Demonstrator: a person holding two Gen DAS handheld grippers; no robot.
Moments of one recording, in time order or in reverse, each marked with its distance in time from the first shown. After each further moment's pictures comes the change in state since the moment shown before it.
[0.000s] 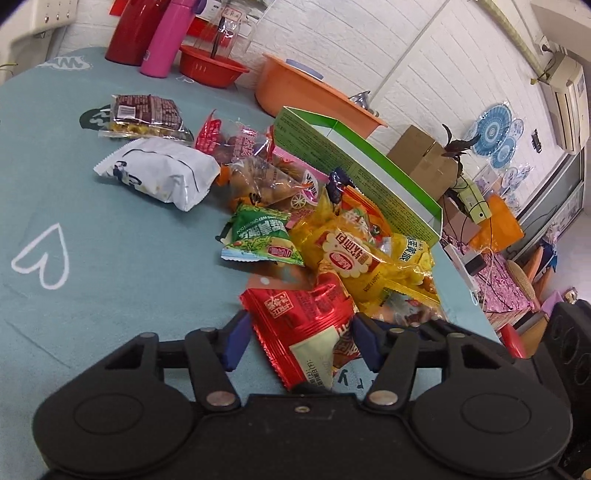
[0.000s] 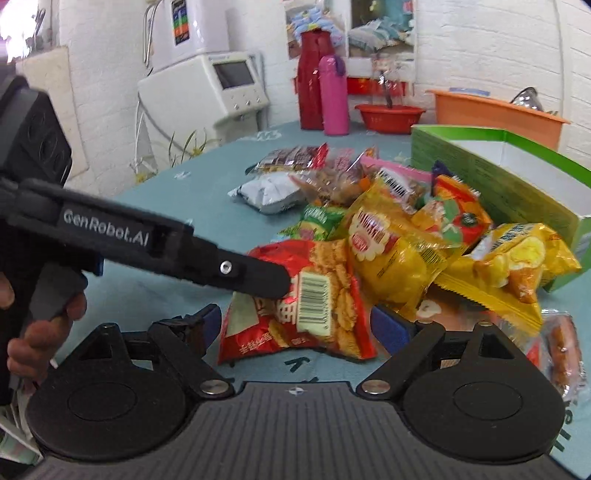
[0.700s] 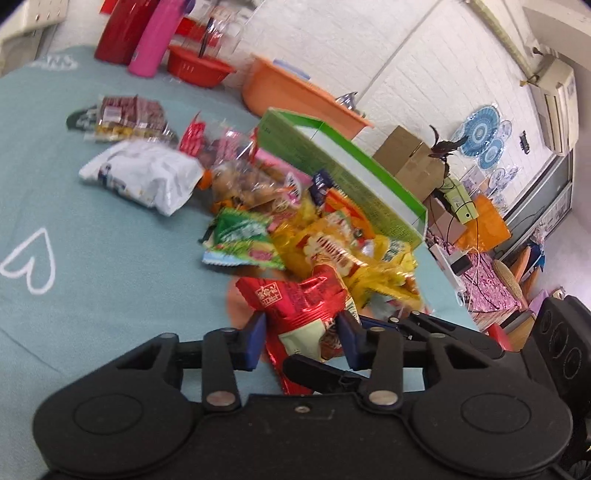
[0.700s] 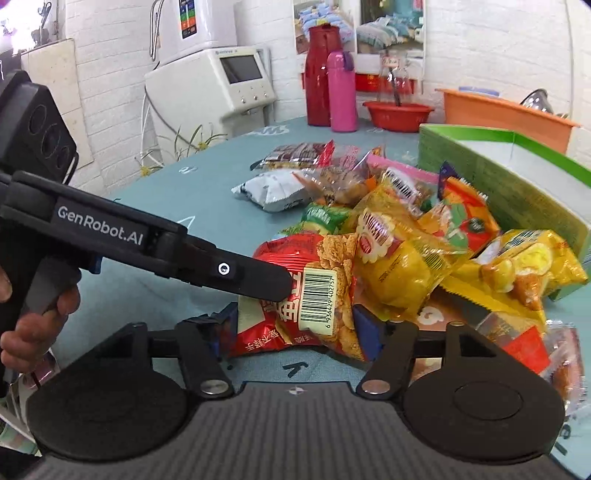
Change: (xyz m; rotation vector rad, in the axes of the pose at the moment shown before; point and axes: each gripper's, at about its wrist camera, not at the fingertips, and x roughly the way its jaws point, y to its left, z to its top) left arm -0.008 -0.014 0.004 0.009 -0.010 -0.044; right arm -0.005 -0.001 0.005 -0.022 -0.018 -0.008
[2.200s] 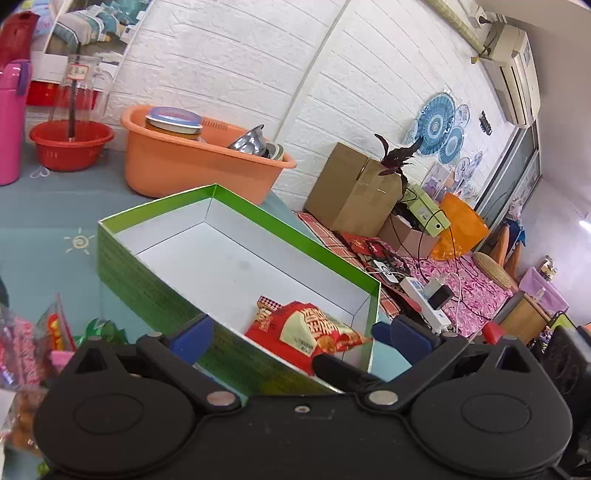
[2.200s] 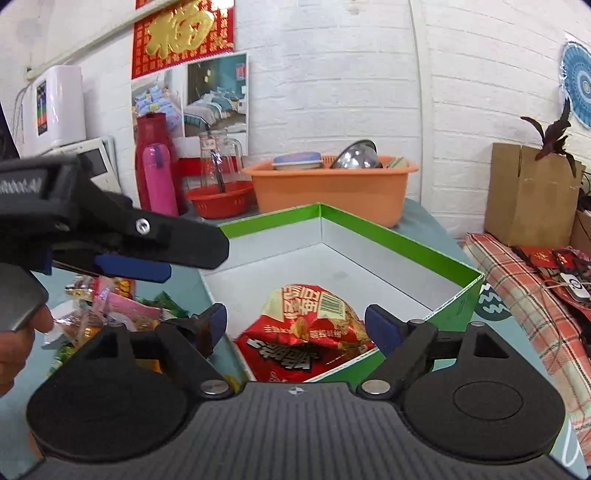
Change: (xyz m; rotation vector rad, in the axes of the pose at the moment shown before) left arm 0.134 -0.102 0.119 0.192 -0.044 -0.078; right arm -0.031 -0.165 0.049 0.160 -0.220 -0.338
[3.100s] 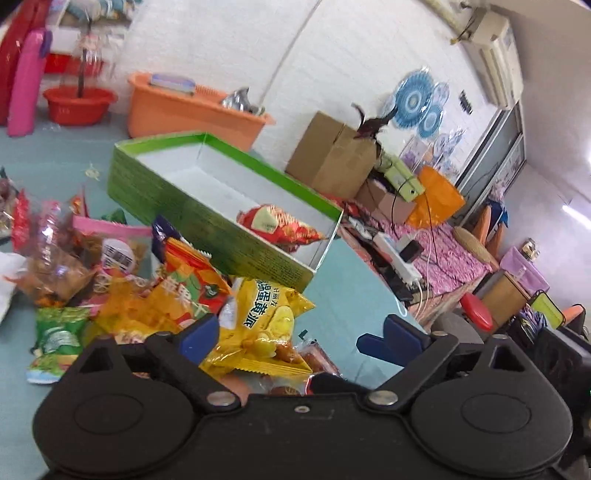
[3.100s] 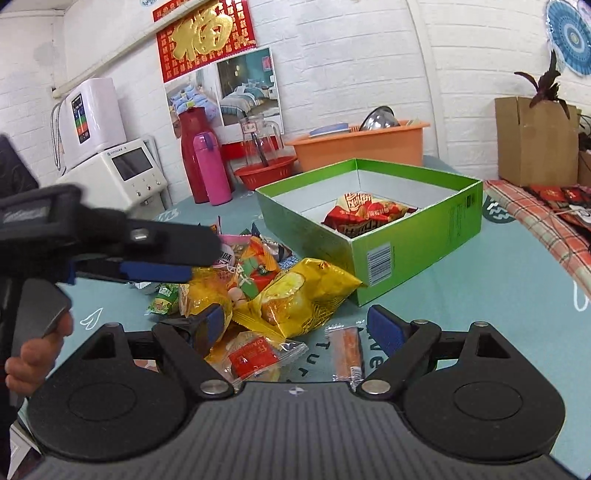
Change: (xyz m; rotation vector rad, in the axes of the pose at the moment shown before) left arm -0.046 -0.017 -0.069 -0.024 0.100 -0.059; right arm -0.080 0.031 -0.060 0.121 0.067 0.109
